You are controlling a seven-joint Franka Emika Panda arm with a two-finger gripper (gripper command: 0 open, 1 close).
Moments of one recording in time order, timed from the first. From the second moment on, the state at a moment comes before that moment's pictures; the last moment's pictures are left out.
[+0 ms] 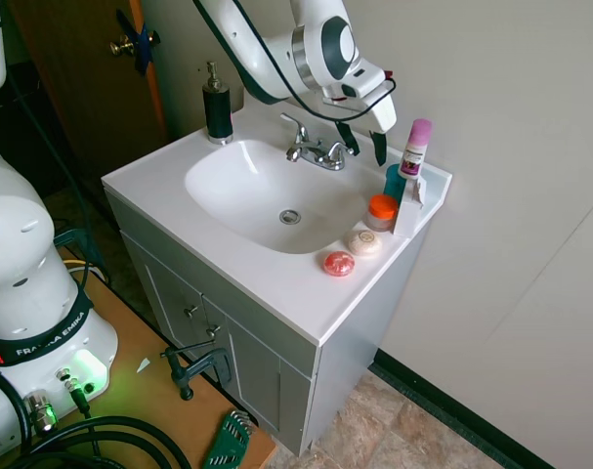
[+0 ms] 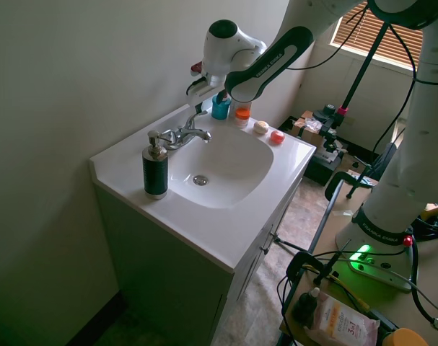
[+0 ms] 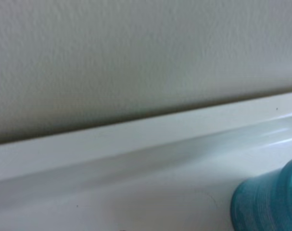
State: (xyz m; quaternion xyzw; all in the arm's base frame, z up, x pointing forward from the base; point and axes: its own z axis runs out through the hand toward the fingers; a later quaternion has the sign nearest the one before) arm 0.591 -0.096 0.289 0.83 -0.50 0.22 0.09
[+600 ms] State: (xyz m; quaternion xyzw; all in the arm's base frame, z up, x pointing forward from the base) arm 0.508 -0.055 0.316 0.85 -0.50 0.16 0.03
